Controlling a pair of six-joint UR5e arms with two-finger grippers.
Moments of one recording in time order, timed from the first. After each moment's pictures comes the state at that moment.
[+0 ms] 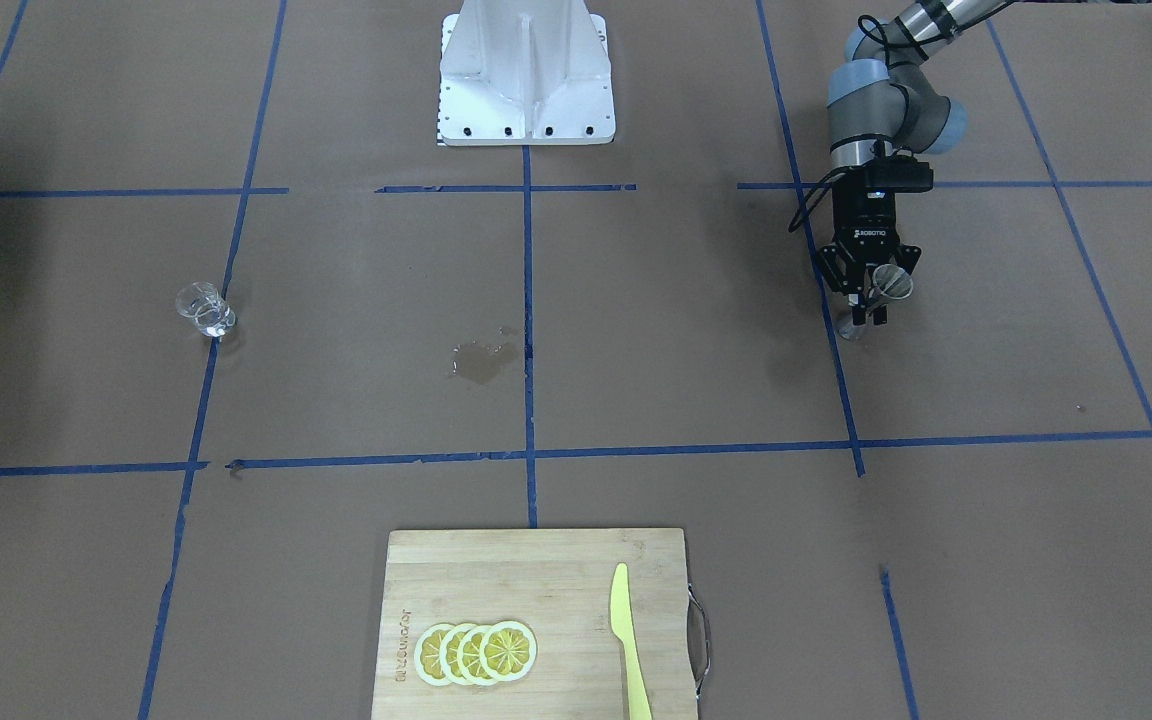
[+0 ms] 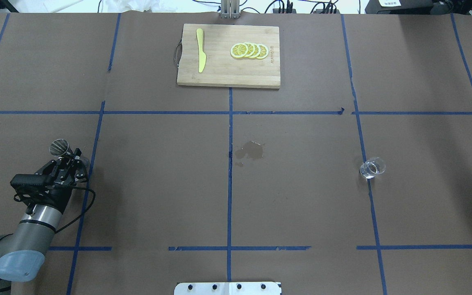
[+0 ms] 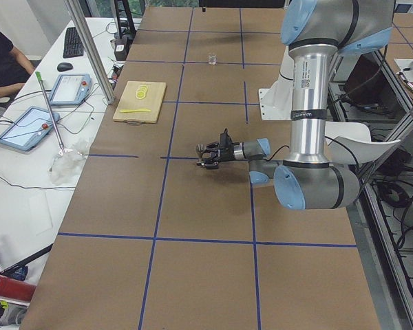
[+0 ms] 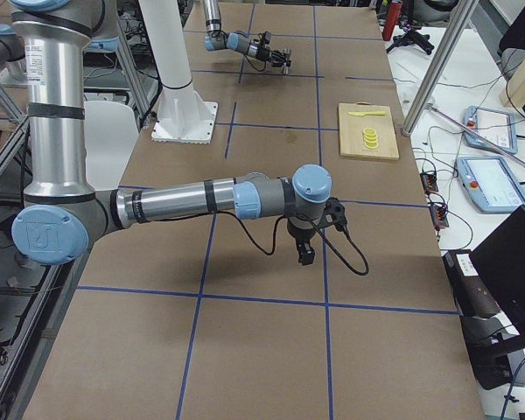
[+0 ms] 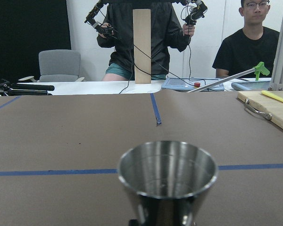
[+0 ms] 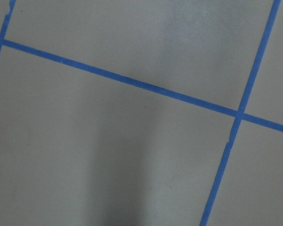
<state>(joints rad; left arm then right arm) -0.18 -1.54 -1.54 -2.72 -0.47 -1.25 1.44 -1.60 1.77 -1.59 2.40 -0.10</state>
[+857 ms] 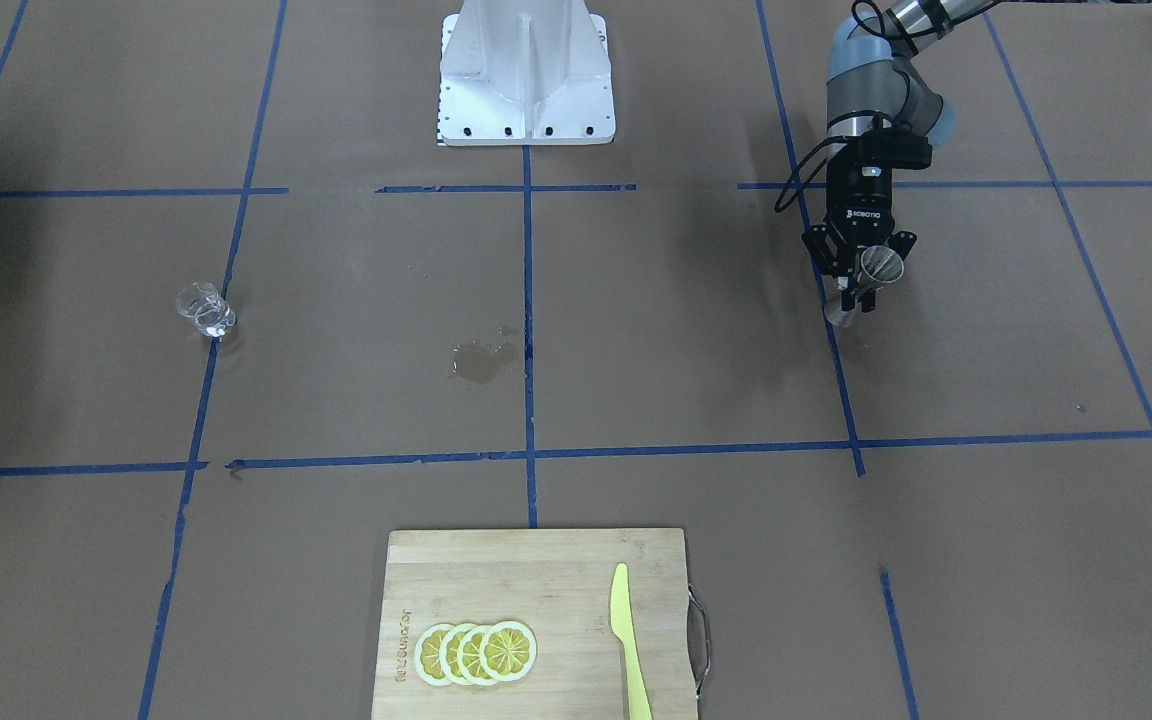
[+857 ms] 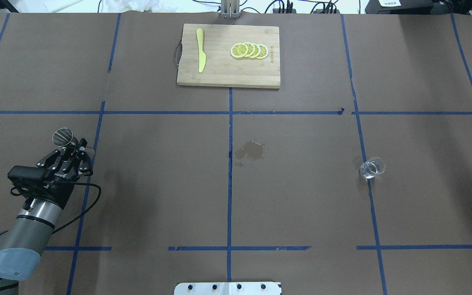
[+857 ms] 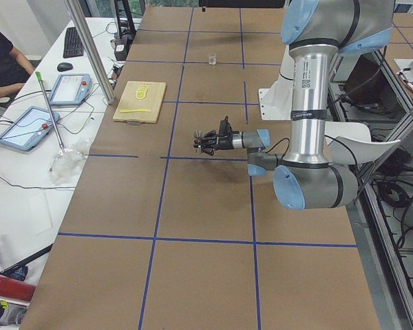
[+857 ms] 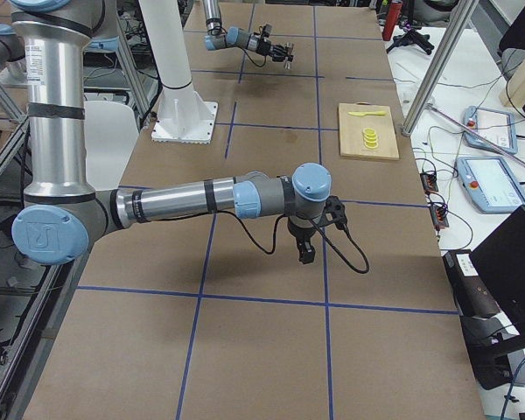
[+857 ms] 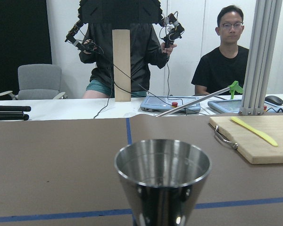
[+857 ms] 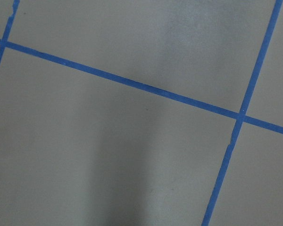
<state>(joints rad) -0.20 -1.57 -1.61 -2.87 -0.48 -1.03 1.44 -1.60 1.77 -1.58 2.40 -0.09</state>
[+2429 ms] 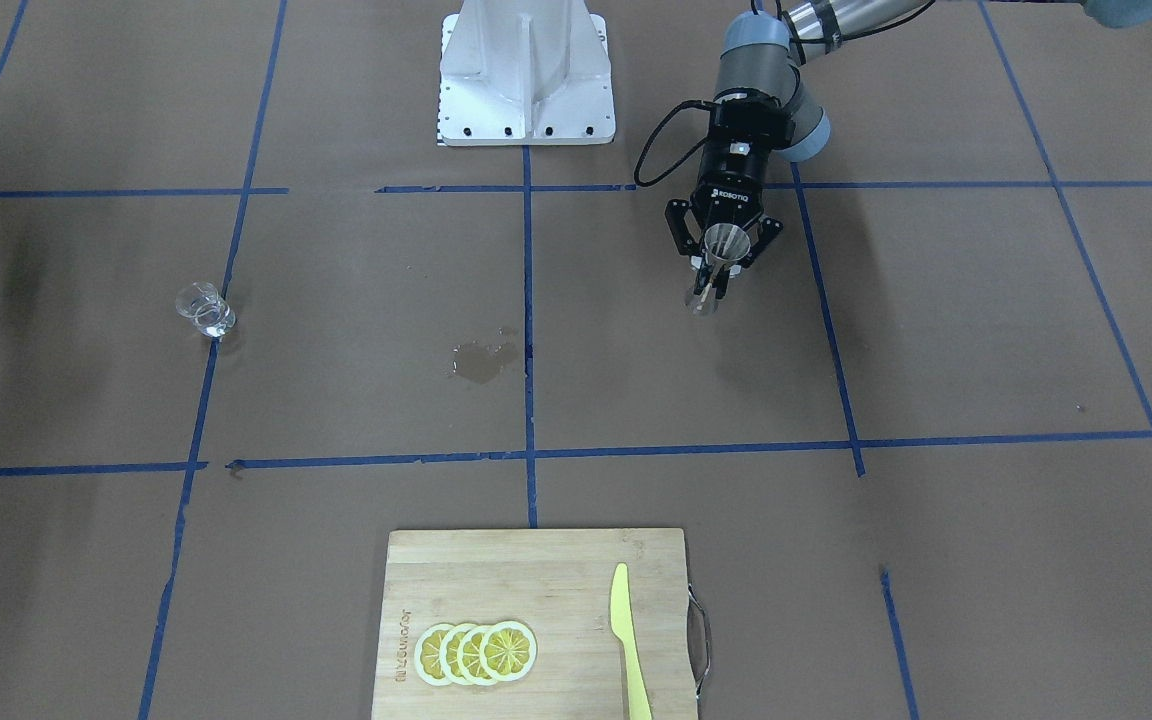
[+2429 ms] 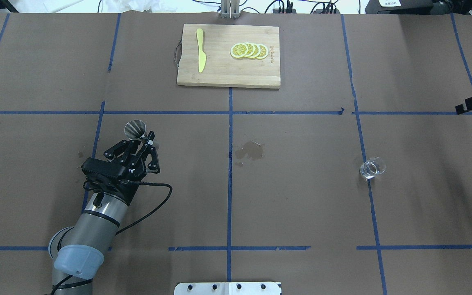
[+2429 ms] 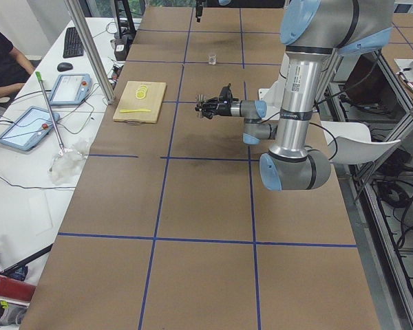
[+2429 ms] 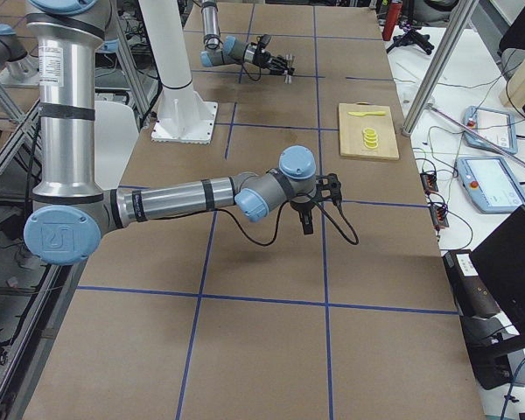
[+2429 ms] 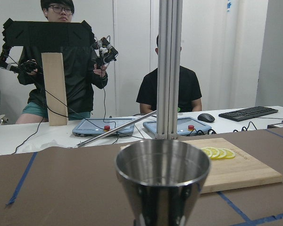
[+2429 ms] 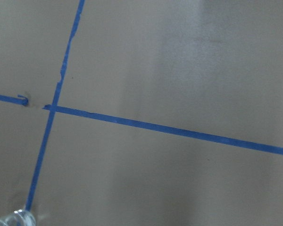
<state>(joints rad) -0.18 -1.86 -1.59 -2.89 -0.51 -0.72 1.23 -1.63 1.78 -1.01 2.33 0.62</state>
